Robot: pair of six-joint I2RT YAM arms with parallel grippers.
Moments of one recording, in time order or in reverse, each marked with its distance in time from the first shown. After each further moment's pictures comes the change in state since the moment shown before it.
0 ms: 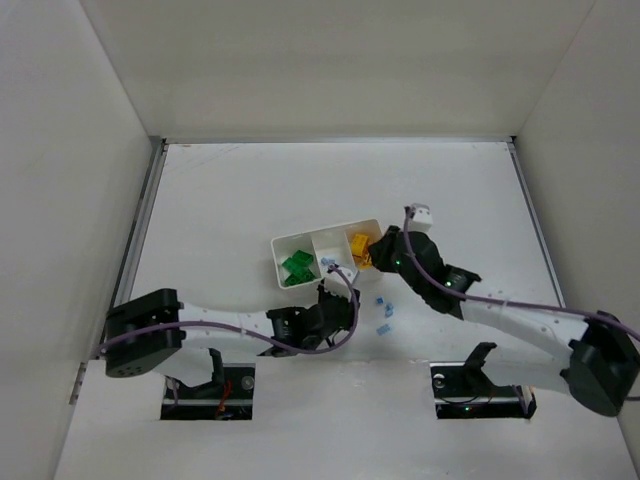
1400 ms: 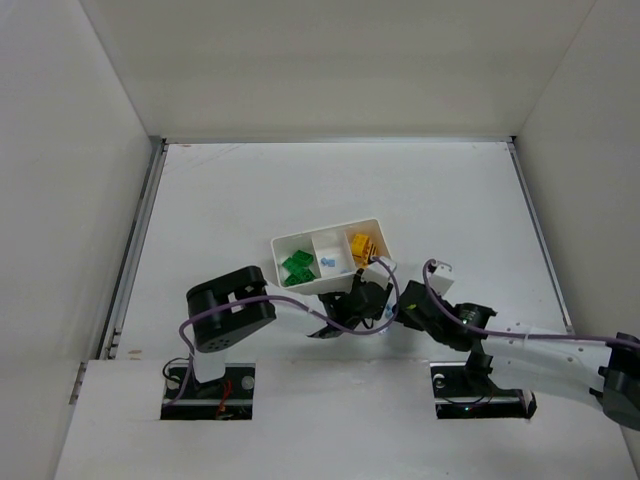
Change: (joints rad) left arm 0.089 0.527 0.304 0.123 0.136 0.110; right arm 0.187 -0.332 -0.337 -0.474 0.134 0.435
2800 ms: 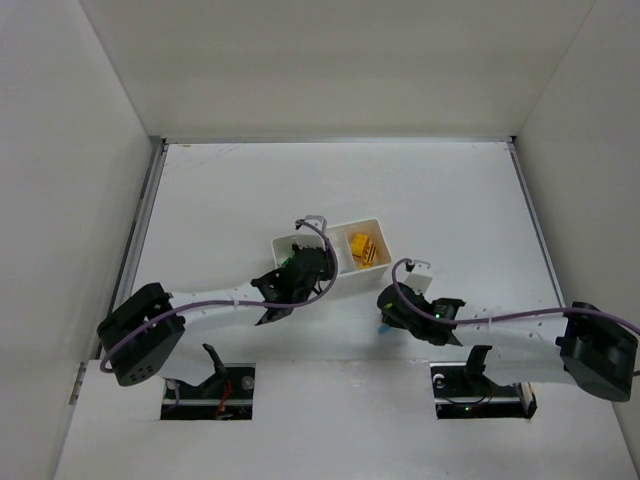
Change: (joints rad) left arm 0.253 -0.502 -0.236 -0.042 -0.063 -0.085; right arm 0.053 0.272 0.053 0.143 0.015 -0.027
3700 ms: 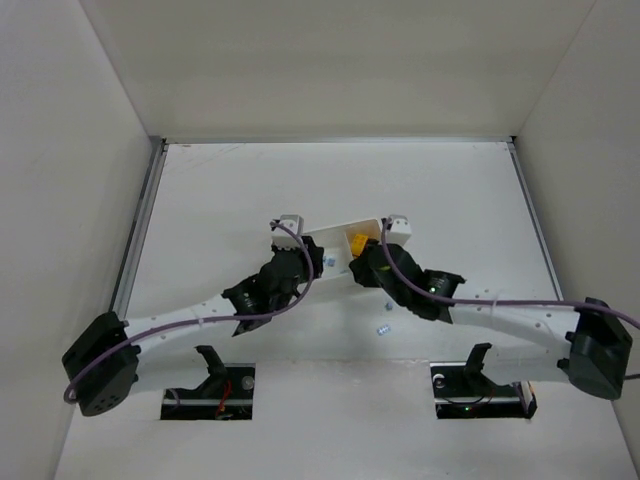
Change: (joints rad) left arm 0.035 -0.192 -0.051 -0.052 -0.019 0.017; right arm -0.030 0.010 0.291 0.140 -0.019 -0.270
